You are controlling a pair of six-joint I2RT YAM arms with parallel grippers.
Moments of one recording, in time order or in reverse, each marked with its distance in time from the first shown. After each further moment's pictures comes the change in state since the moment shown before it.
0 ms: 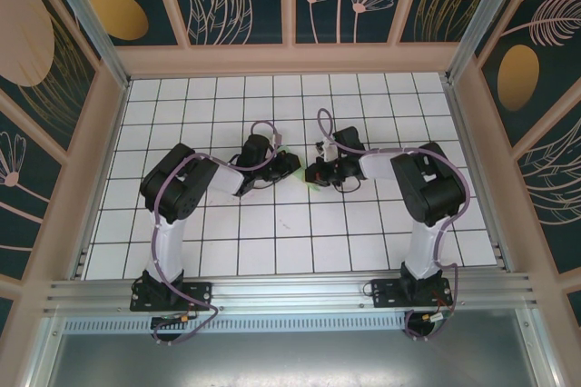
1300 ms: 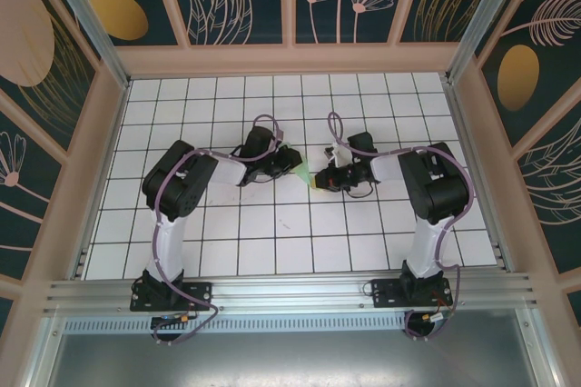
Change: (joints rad) left arm 0.025 0.022 0.116 -0.181 0.026 -0.016; right arm -0.097 -0.005 -0.085 -0.015 -0.145 -0.179
